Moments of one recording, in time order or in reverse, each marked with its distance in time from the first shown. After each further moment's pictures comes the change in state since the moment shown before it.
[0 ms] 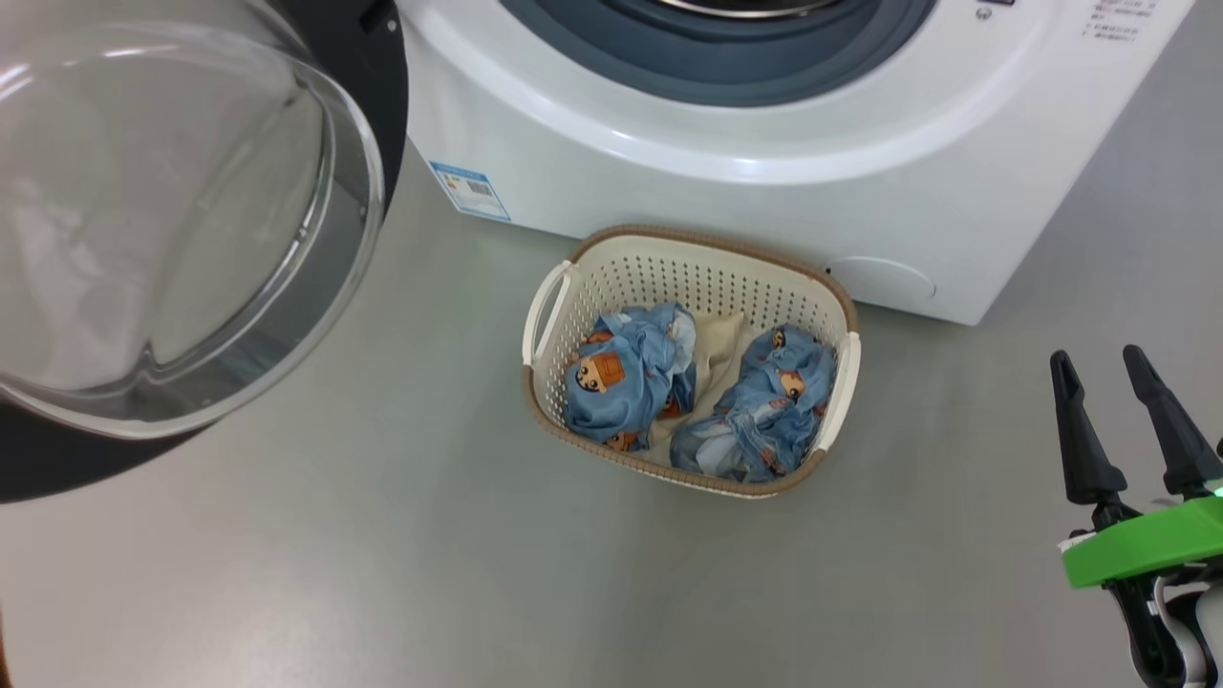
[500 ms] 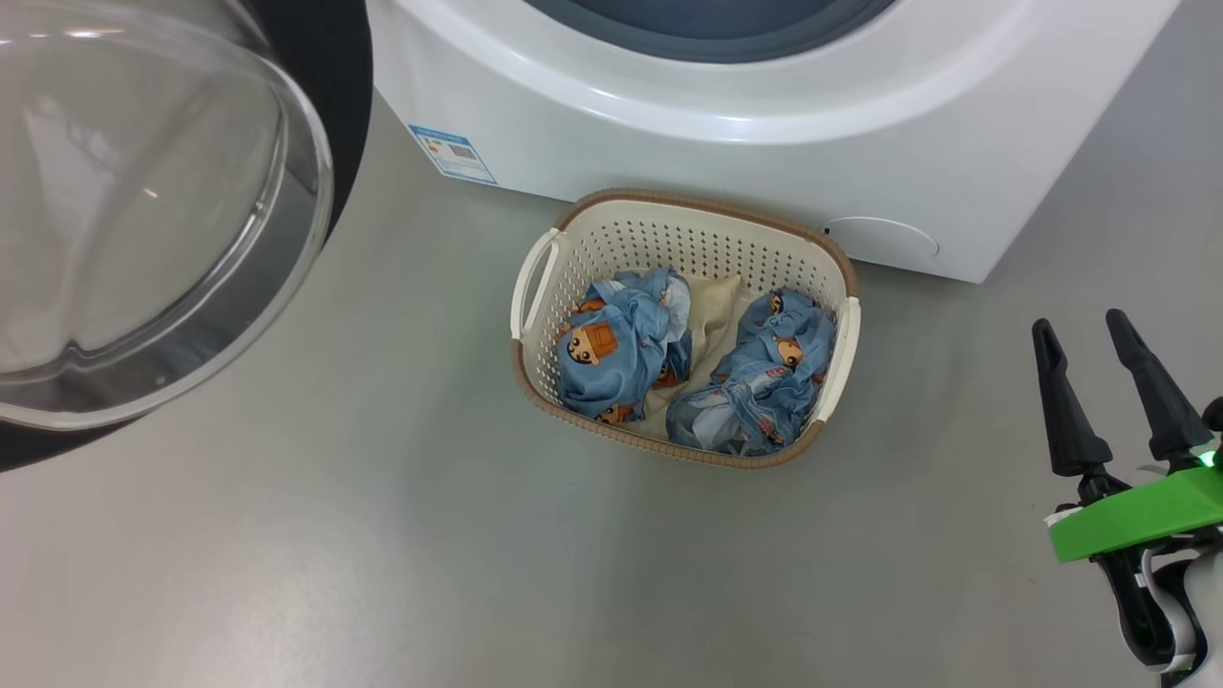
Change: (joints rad) left arm -0.109 0.026 0.161 0.135 0.101 -0.069 -0.001; right arm -0.058 -0.020 0.044 -0.008 -0.001 0.000 0.000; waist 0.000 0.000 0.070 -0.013
